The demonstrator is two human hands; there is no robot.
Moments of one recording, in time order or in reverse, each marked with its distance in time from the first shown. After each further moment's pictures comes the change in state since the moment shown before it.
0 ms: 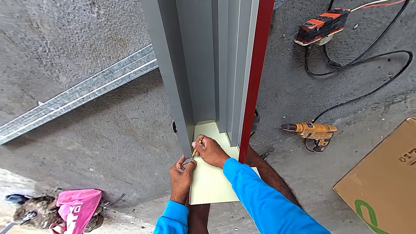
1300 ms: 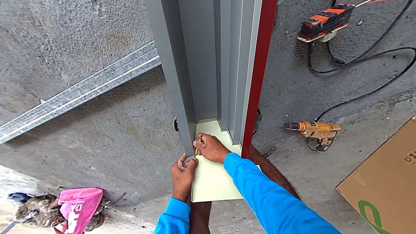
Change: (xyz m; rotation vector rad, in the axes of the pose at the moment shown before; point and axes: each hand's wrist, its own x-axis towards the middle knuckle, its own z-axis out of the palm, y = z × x) left_hand 0.002 -0.002 -0.001 0.018 0.014 -0.006; right_hand 0.020 0.001 -0.003 -0.166 -0.097 0.041
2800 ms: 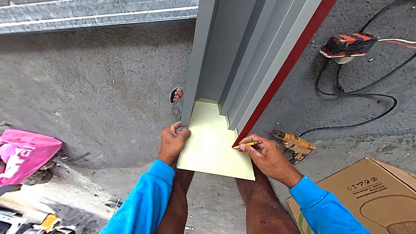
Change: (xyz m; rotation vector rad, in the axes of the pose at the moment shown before) left_hand -0.004 -0.003 0.003 -0.038 0.027 -0.029; right_hand -0.151 0.070 -0.081 -0.246 0.265 -0.173
